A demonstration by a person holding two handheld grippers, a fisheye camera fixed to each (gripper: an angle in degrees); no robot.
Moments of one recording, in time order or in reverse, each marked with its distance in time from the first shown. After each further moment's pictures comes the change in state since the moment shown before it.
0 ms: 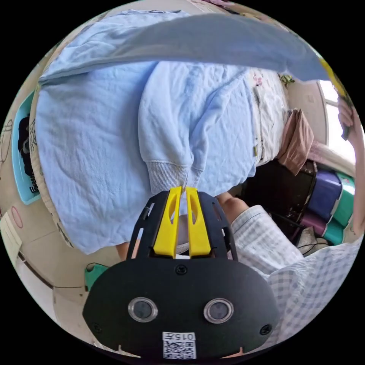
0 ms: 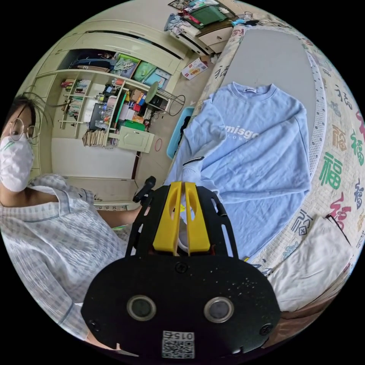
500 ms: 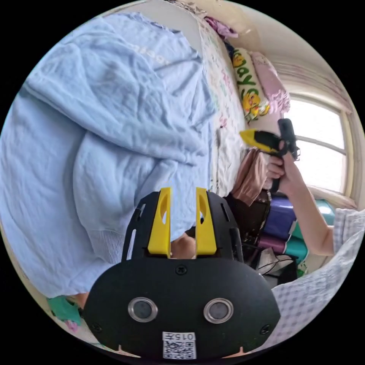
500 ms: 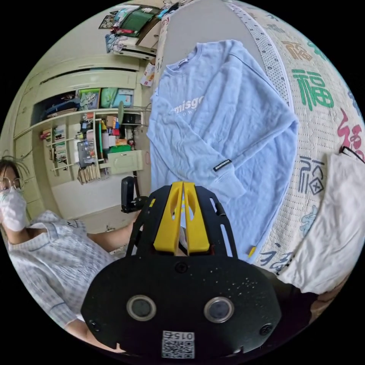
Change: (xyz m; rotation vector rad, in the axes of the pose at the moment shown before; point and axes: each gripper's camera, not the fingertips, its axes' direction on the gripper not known) left arm -0.005 -0.061 0.040 0.062 0.199 -0.010; right arm 0.125 -0.009 -0.016 0.053 -0.067 0.338
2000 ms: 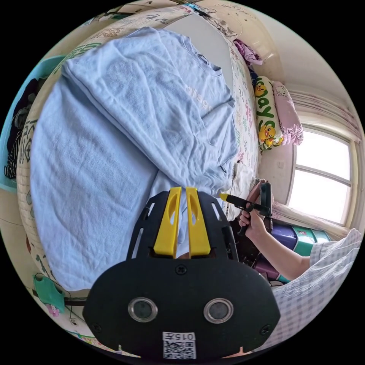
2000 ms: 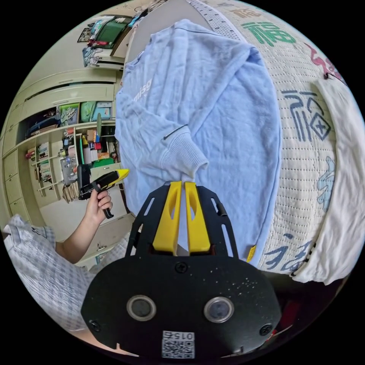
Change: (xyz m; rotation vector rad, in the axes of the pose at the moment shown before) left arm -0.126 -0.012 -0.070 0.189 0.030 -0.174; right arm 0.090 0.034 0.039 0.081 0.065 0.132
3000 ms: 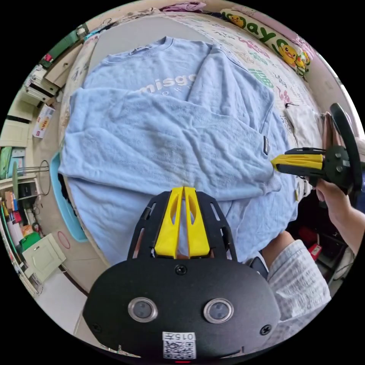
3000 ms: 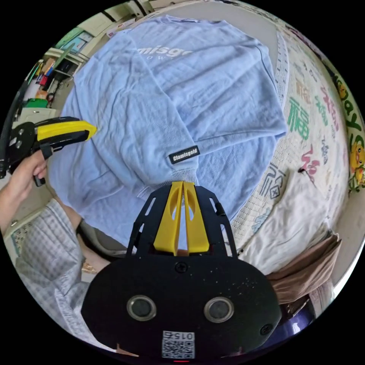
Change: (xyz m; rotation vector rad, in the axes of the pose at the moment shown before) left arm 0.125 0.012 0.141 -0.076 -0.751 0.411; right arm -0.038 0.052 0.248 -0.108 0.807 -0.297
